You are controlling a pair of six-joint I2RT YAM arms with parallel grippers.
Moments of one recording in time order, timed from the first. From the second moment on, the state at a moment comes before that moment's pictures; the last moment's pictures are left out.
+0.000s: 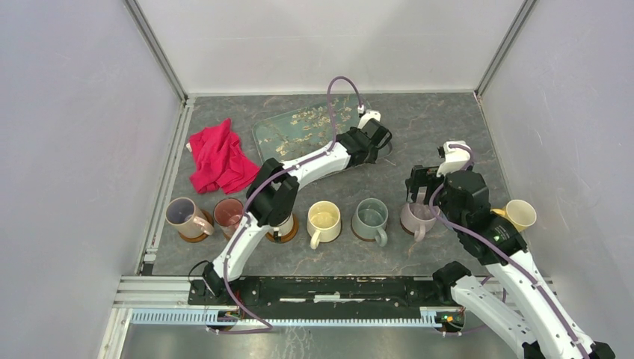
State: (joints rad) left arm -0.85 2.41 2.07 -0.49 -0.42 -0.45; right arm 0.49 0.64 0.84 -0.62 0.32 0.21
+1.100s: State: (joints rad) left arm -0.74 1.07 1.02 -0.45 -0.33 -0.45; right arm 0.54 1.46 0.95 -0.20 0.34 0.33
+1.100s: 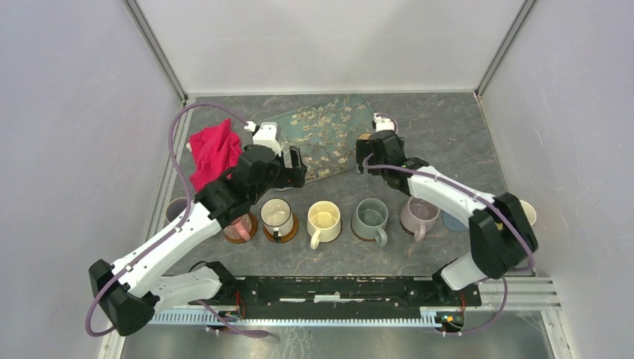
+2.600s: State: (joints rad) left arm -0.74 0.92 0.83 -0.39 -0.39 -0.42; right arm 0.52 1.93 1.22 -0.06 0.54 0.47
